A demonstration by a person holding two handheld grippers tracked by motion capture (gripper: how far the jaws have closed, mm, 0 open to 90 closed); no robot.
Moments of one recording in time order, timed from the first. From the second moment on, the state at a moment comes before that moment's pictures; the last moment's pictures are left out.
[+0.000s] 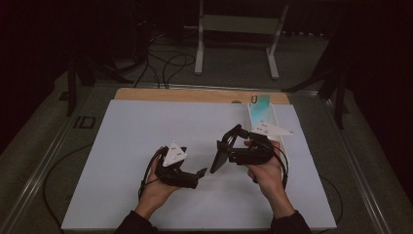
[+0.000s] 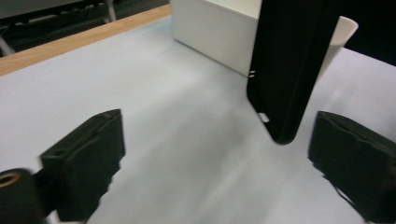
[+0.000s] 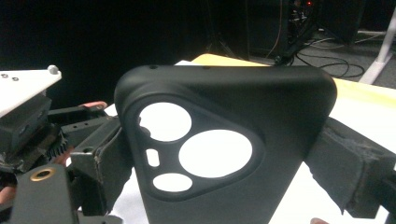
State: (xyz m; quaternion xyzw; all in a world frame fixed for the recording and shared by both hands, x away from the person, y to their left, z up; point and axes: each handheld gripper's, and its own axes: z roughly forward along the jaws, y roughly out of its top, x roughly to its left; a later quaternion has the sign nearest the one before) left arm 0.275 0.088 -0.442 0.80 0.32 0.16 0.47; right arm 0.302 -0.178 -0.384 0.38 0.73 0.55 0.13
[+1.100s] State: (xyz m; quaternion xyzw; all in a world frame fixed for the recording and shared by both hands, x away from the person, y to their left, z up) left arm 0.239 0.200 -0.477 0.76 0.37 0.24 0.48; right arm 0.304 -0.180 -0.381 0.38 0.73 0.54 0.15
